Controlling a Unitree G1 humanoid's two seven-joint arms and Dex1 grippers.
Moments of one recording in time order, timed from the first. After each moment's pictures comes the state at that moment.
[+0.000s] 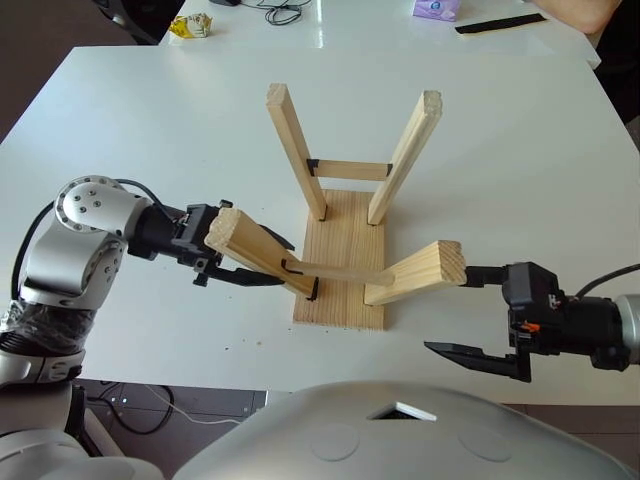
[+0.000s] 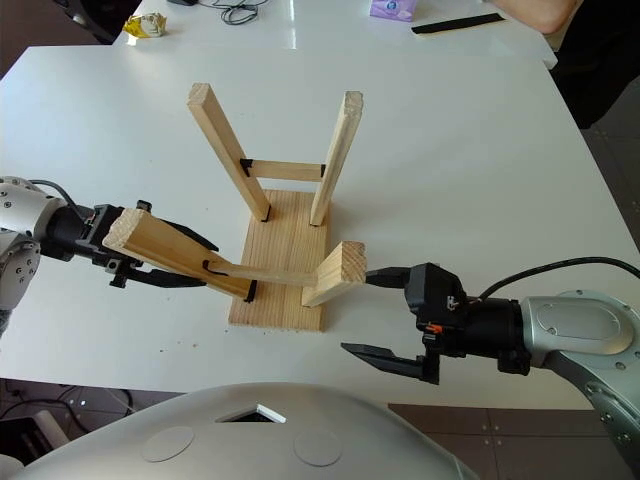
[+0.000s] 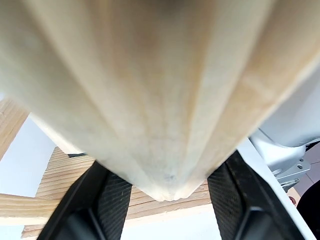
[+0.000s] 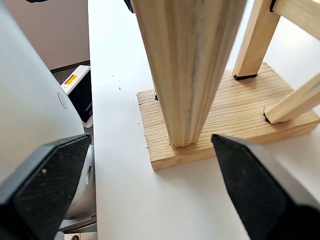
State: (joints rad) left arm -0.18 0.93 -0.09 -0.22 -0.62 0.10 -1.56; right arm 0.43 -1.00 -0.39 -0.99 0.92 0.78 0.92
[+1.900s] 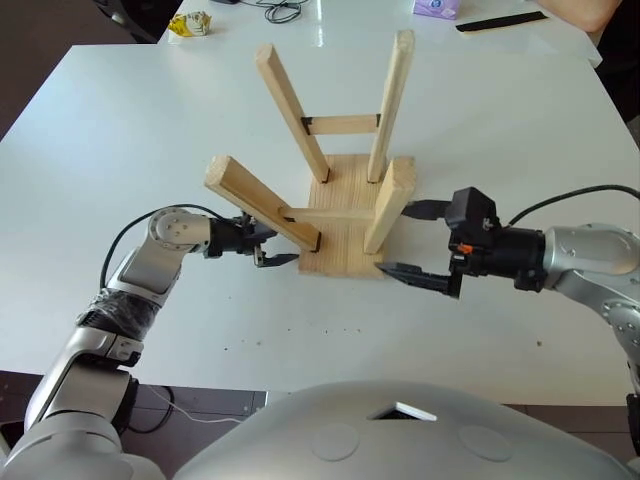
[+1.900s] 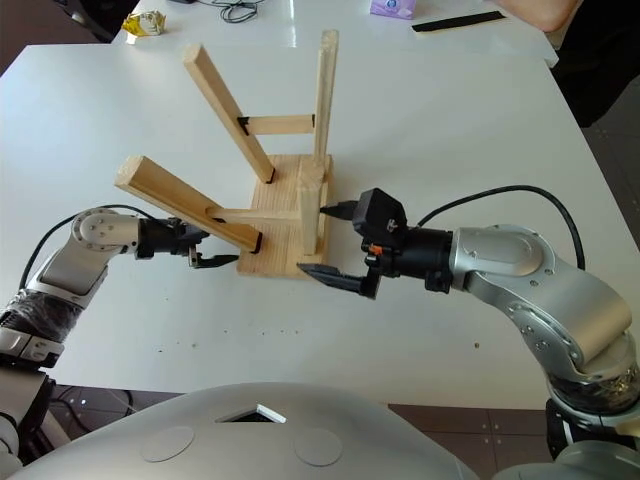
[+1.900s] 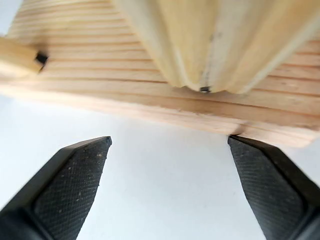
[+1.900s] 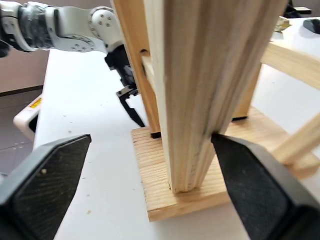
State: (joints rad) left arm -0.22 0.74 -0.27 0.19 -0.13 -0.02 -1.05; right arm -0.04 -0.81 -0.01 -0.86 0.85 0.89 0.70
